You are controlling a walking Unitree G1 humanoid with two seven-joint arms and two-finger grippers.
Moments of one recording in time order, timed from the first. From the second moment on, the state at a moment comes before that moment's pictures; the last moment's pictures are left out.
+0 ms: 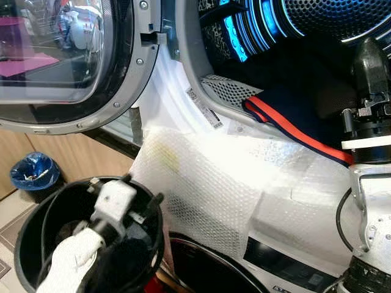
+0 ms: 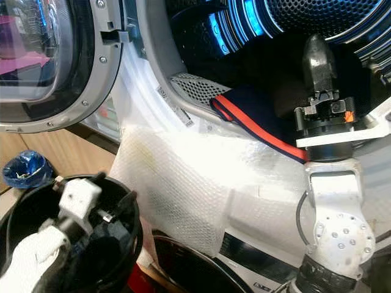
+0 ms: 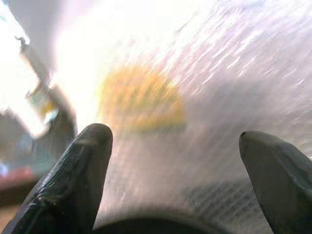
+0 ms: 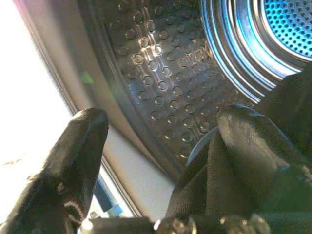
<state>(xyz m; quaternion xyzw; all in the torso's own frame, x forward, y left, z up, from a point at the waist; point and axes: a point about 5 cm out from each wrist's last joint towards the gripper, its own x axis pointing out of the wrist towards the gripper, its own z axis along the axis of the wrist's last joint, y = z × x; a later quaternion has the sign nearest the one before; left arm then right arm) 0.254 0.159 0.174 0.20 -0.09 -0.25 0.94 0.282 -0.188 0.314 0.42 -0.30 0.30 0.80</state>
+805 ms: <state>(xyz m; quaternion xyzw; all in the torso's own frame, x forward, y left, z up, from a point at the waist) 0.285 0.060 0.262 0.56 -0.41 -0.33 0.64 0.296 -0.180 0.313 0.44 -0.29 0.27 0.80</state>
